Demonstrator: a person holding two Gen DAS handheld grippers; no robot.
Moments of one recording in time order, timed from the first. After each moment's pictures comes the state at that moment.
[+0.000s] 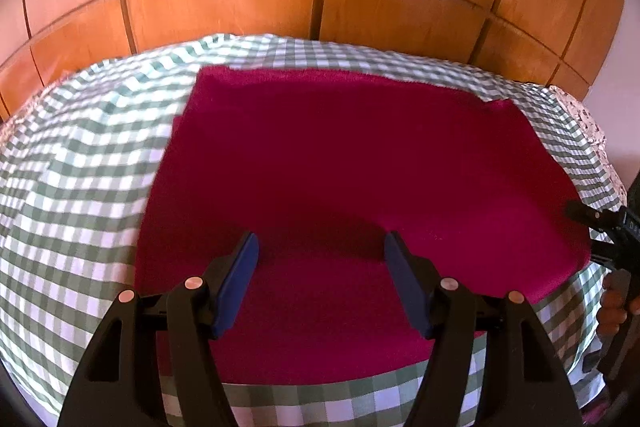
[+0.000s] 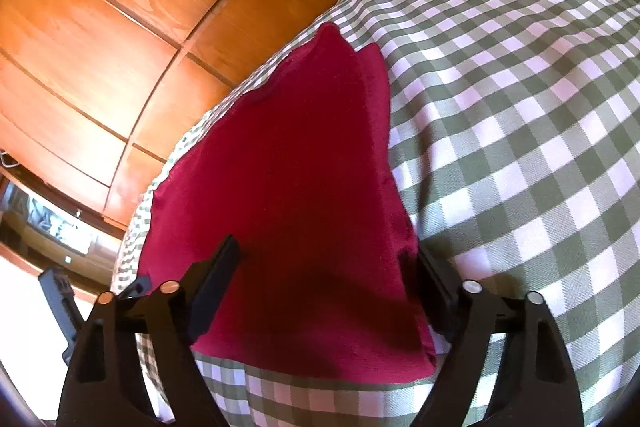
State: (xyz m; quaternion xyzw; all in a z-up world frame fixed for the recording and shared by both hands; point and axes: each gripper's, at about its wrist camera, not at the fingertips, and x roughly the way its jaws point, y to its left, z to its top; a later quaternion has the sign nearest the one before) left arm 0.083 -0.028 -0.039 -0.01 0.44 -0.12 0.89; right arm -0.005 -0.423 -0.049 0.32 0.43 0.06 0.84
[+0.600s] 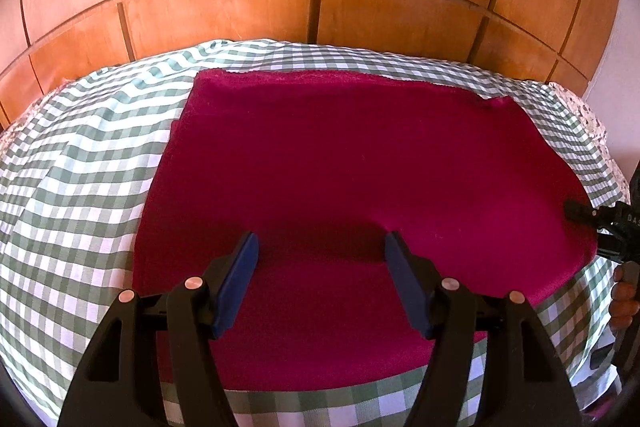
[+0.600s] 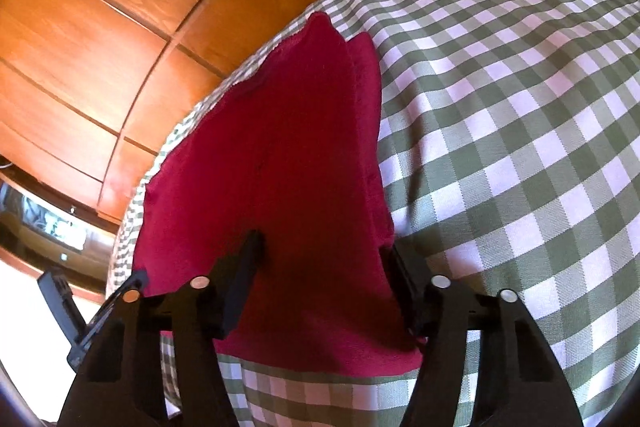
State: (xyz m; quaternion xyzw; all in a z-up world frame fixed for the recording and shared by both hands) left arm 0.083 -0.029 -0.041 0.00 0.43 -0.12 0.89; right arm 0.002 -0.420 -0.048 0.32 0.46 0.05 0.83
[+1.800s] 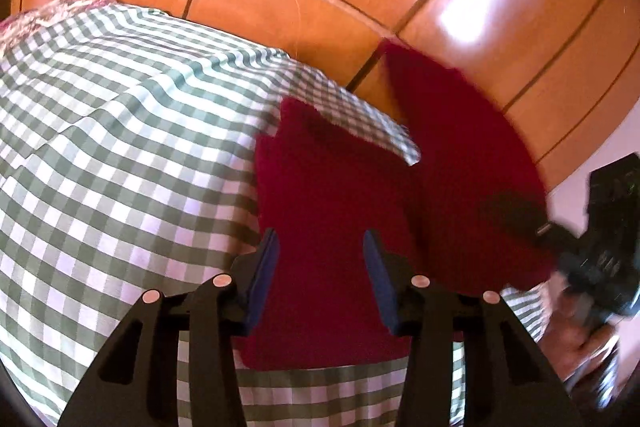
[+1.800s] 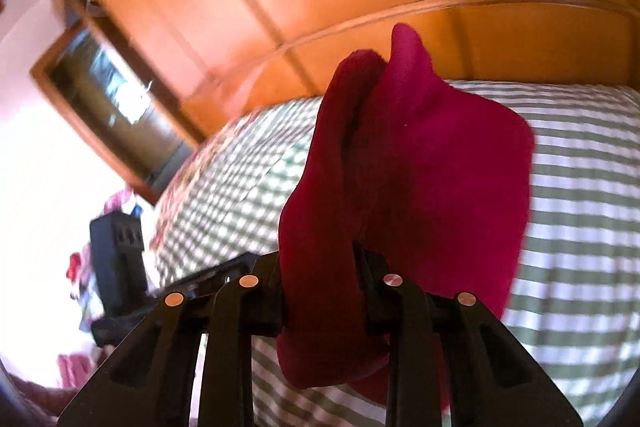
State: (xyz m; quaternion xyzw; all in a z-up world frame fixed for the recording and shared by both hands) left arm 0.076 0.121 -0.010 -0.23 0.41 -0.15 0.87; right arm 0.078 -0.146 0.056 0.13 0.44 0.29 0.84
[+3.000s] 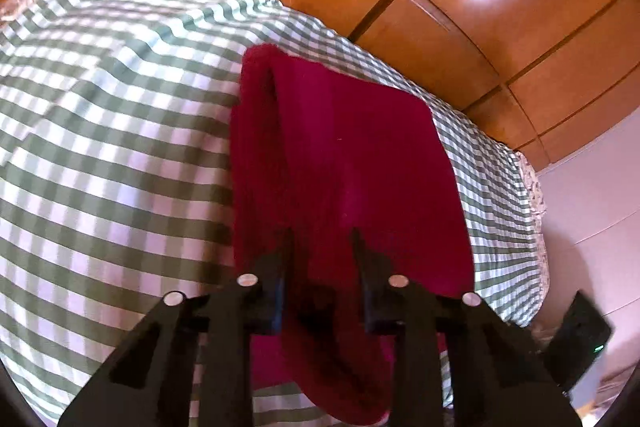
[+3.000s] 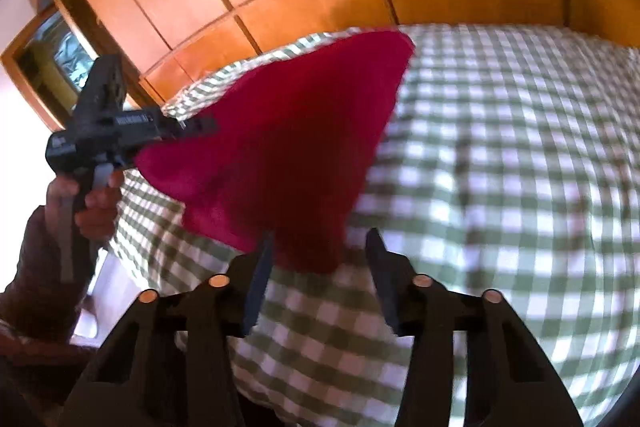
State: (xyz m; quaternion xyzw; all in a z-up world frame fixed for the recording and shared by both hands) left arm 0.127 0.092 -0.012 -0.20 0.51 -0.17 0.82; right arm -0.012 -0.232 0.006 0.10 0.45 0.22 0.86
